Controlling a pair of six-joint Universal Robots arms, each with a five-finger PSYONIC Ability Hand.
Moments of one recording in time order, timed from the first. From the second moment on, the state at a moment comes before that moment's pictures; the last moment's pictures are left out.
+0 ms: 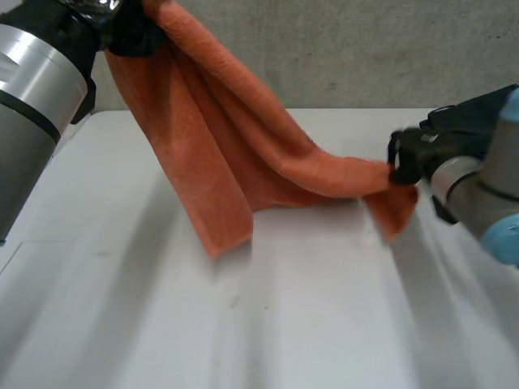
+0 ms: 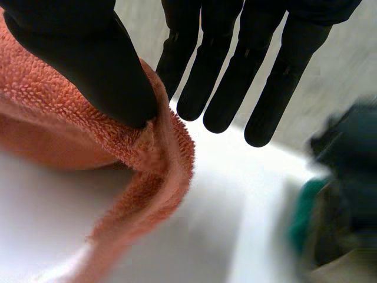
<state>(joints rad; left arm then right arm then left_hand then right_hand) 4.25 -1.59 -1.33 3.31 -1.45 3.38 1.81 -1.05 1.25 0.02 1.44 2.99 1.17 1.20 1.19 1.20 0.97 1.10 1.18 1.19 1.20 0.98</state>
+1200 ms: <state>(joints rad) 4.54 -2.03 -1.31 3.64 -1.49 3.32 1.85 -1.07 1.15 -0.40 1.55 2.62 1.17 1.20 1.20 1.20 0.97 1.12 1.19 1.19 1.20 1.01</state>
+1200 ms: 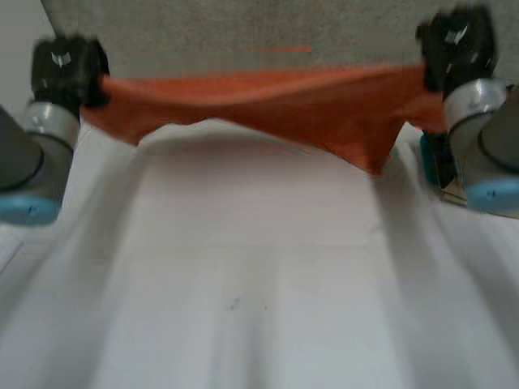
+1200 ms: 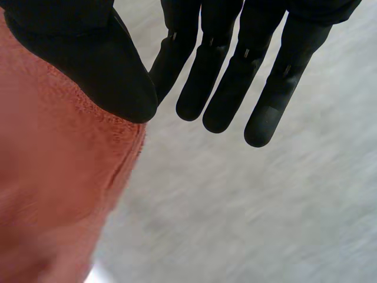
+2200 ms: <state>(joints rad) 4.58 -1.92 -1.70 3.30 -1.42 3.75 1.88 -0.93 1.27 -0.14 1.56 2.25 1.17 1.20 1.20 1.21 0.97 1.13 1.19 1.19 1.20 1.02</state>
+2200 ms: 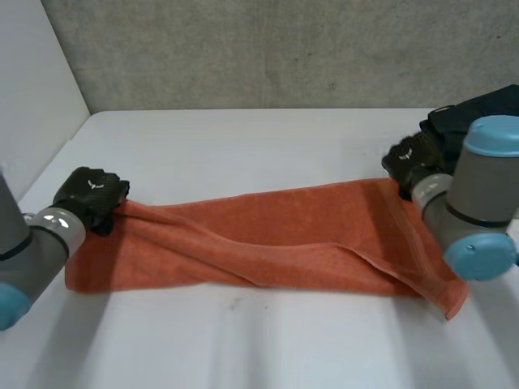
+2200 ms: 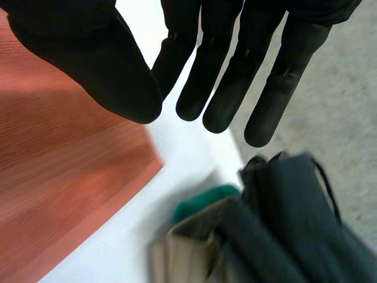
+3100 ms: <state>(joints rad) 4.49 -1.83 -1.72 3.30 -1.49 3.71 1.84 -1.38 2.05 -0.25 1.59 2.72 1.17 1.20 1.20 1.21 0.98 0.55 0.55 0.54 0.54 0.37</state>
